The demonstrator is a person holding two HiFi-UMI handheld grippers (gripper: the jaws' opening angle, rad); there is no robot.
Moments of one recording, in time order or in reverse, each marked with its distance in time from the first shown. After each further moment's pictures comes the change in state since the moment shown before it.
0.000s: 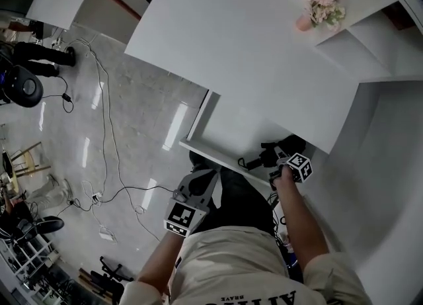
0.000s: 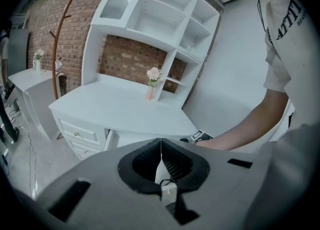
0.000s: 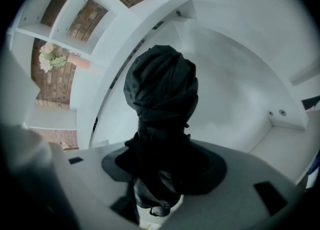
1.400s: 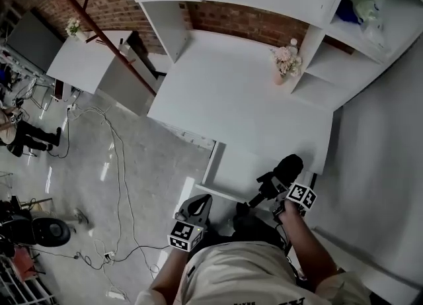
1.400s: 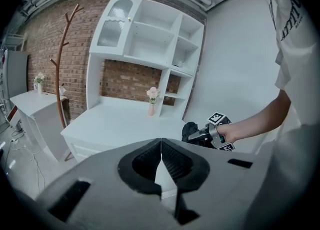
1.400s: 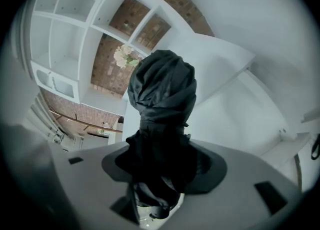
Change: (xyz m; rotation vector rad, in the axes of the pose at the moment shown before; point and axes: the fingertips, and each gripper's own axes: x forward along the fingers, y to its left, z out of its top) left arm -0.065 0.028 0.038 0.124 -0.134 0.040; right arm -0.125 0.141 -0.036 -0.313 -0.076 0.365
